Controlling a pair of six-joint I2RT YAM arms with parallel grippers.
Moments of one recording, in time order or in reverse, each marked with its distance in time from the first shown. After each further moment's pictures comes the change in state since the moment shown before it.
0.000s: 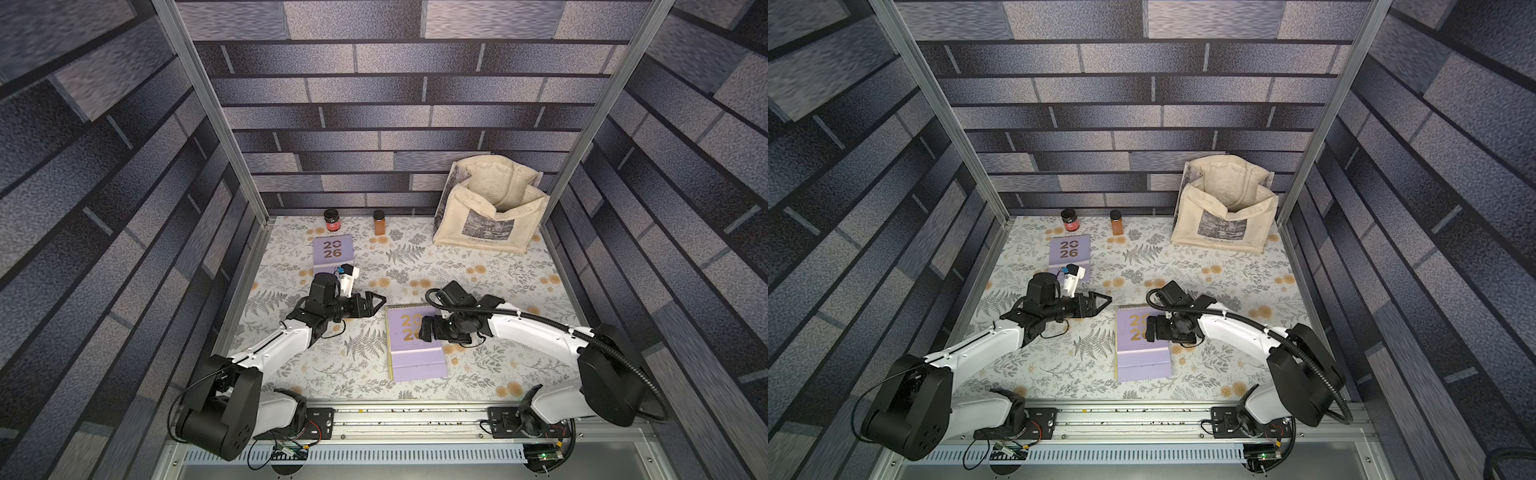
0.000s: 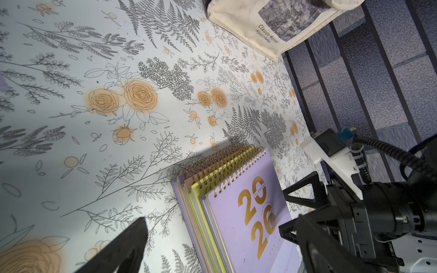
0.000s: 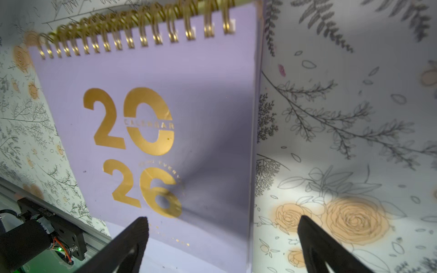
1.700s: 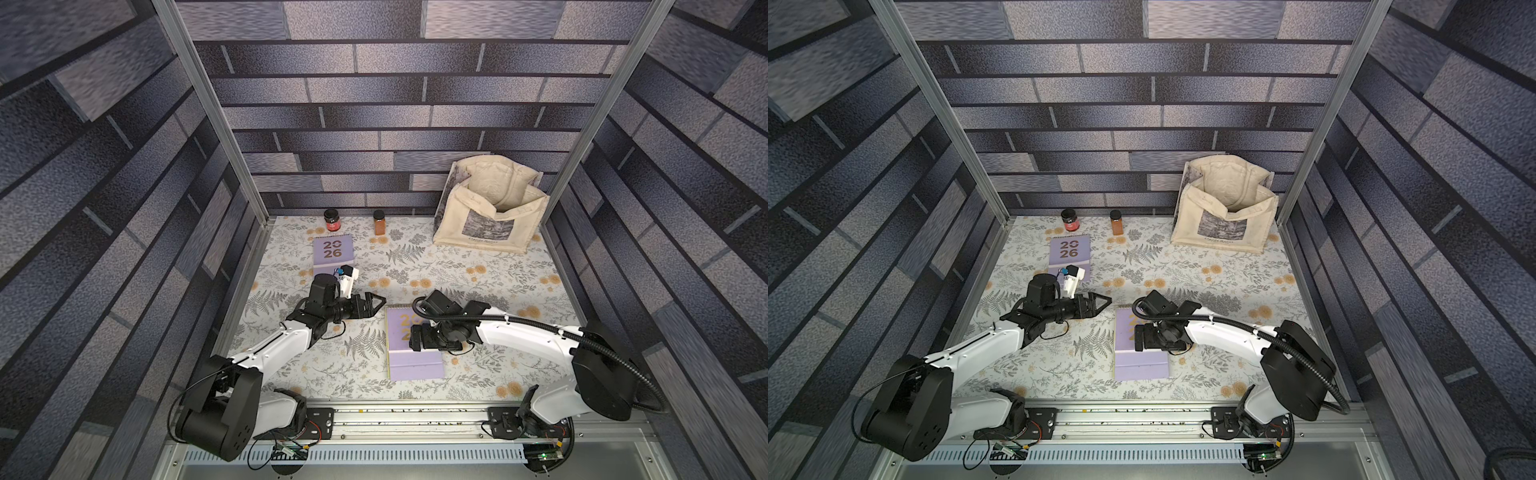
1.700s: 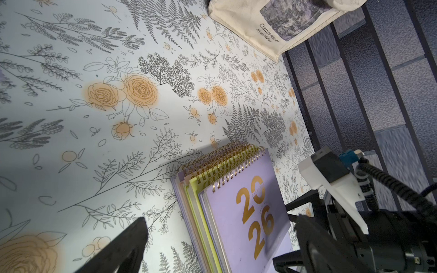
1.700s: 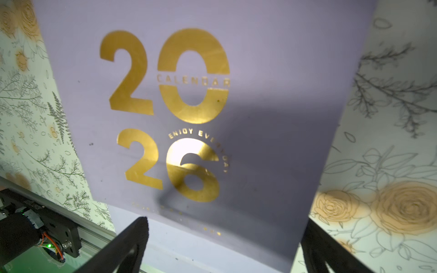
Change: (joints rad) left arm -0.002 -0.008 -0.023 0.011 0.004 -0.019; right arm 0.119 0.053 0.067 -0.021 0.066 0.078
